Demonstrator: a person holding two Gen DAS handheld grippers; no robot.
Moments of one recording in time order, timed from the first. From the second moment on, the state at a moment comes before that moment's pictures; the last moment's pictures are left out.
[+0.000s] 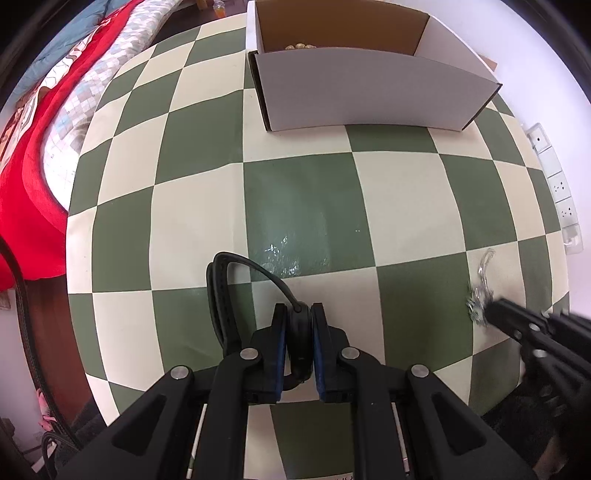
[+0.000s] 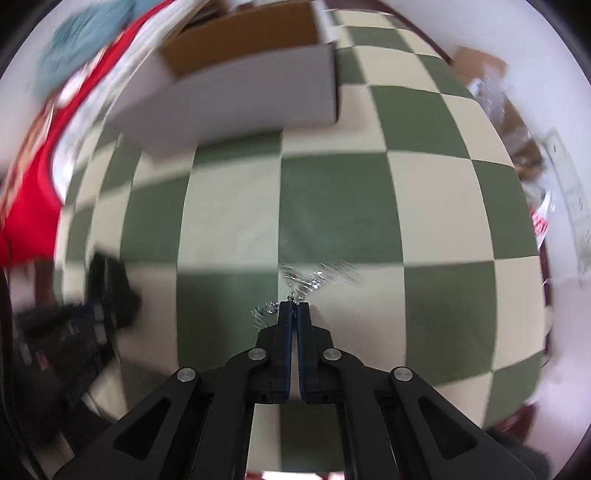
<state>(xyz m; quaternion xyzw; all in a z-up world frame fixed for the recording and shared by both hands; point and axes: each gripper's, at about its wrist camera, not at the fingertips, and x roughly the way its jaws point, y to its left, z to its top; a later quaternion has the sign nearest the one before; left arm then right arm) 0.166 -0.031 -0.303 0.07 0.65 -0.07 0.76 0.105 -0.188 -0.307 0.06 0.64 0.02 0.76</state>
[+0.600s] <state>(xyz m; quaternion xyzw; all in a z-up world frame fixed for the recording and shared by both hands) 0.160 -0.014 -0.308 0.05 0.64 -0.07 0.76 0.102 -0.181 -0.299 0.12 0.63 0.00 0.77</state>
